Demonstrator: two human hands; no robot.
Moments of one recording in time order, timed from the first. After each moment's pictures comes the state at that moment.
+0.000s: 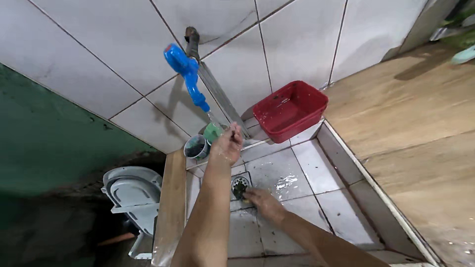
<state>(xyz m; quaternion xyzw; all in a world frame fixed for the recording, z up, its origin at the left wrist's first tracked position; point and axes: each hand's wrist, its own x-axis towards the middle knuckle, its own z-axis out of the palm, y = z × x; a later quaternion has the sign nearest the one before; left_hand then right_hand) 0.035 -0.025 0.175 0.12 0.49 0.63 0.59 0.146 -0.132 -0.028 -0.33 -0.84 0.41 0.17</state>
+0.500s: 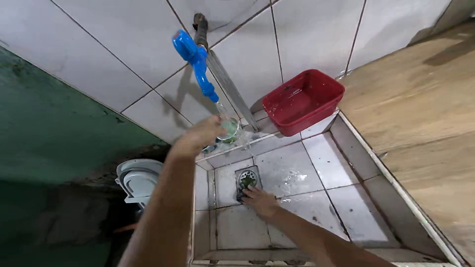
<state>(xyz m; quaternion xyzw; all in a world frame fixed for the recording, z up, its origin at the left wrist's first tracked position) -0.024 -0.049 0.258 0.56 0.72 0.15 0.37 0.102 -0.137 -0.043 -0.26 -0.88 0.39 -0.01</state>
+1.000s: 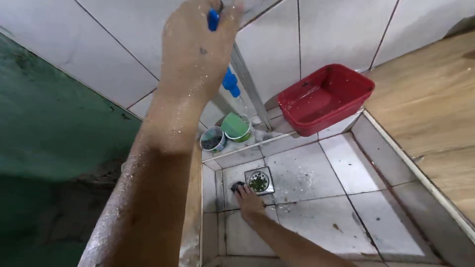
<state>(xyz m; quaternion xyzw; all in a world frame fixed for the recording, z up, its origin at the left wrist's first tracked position) 0.023 -0.043 0.363 0.72 0.65 0.22 -0.08 0.009 -0.155 -0.031 -0.37 -0.83 0.41 -0.01</state>
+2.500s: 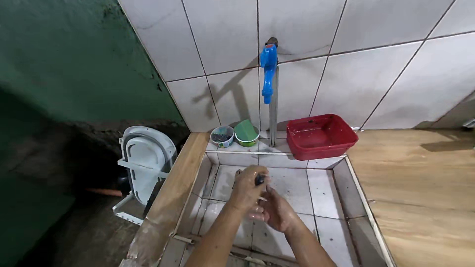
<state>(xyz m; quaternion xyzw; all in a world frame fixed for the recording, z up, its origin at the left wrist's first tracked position) 0.031 -0.183 0.125 0.63 0.64 0.41 0.19 0.157 -0.156 0.072 -0.37 -0.23 0.87 0.24</state>
